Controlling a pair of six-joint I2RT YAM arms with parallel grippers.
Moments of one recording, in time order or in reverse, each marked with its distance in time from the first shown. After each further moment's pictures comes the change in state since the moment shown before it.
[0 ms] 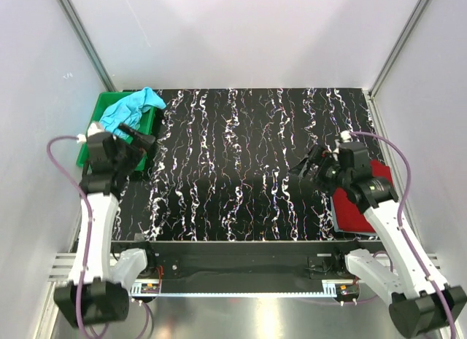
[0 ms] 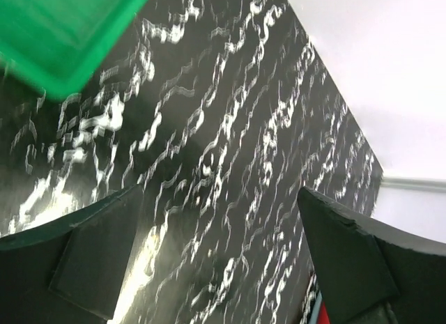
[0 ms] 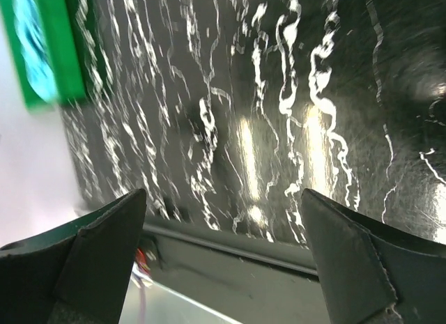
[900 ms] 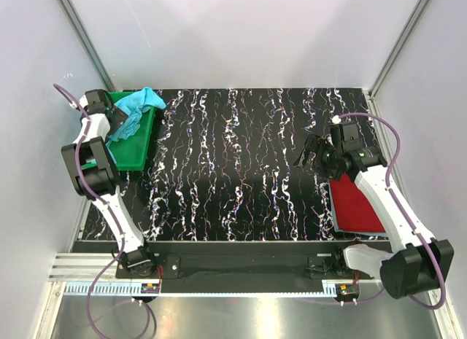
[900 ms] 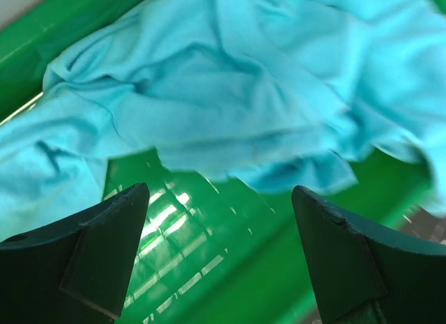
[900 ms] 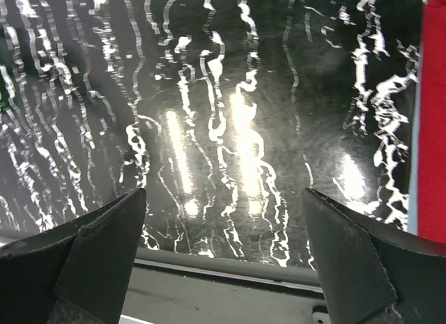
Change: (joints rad) left arm 0.200 1.143 0.753 0.091 -0.280 0.215; right arm -0.019 0.293 0.192 -0.100 0.126 -0.216
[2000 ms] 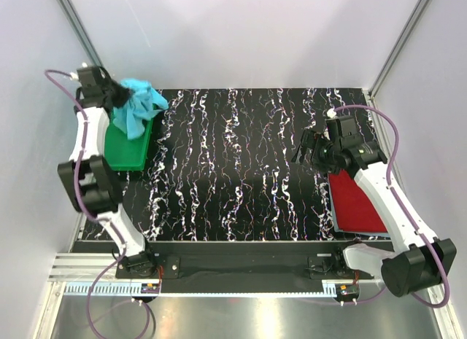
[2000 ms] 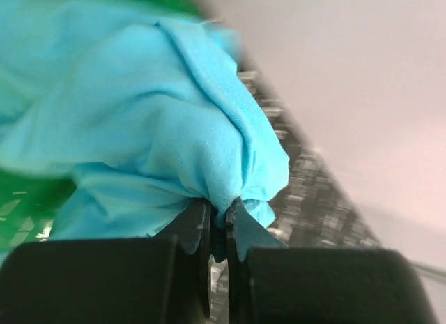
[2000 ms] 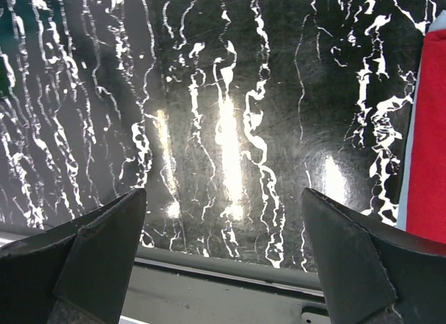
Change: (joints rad) left arm -0.058 -0.172 0.039 0.048 0.372 -0.166; right arm 0.036 0.043 0.093 -0.041 0.032 -0.052
